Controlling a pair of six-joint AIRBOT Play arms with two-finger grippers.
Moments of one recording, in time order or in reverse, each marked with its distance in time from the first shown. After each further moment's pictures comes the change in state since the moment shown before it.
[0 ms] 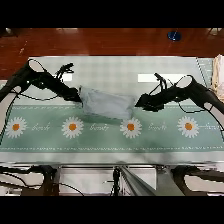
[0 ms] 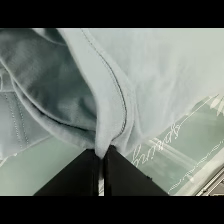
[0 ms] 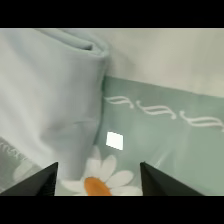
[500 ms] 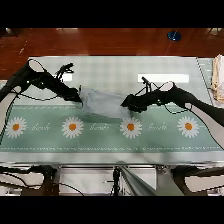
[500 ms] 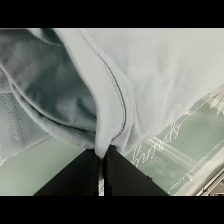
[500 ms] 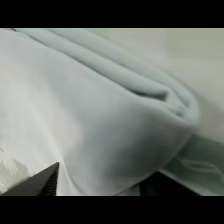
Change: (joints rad) left arm 0.000 0.000 0.000 0.001 -0.002 0.000; right arm 0.137 -0.159 0.000 0.268 -0.185 -0.099
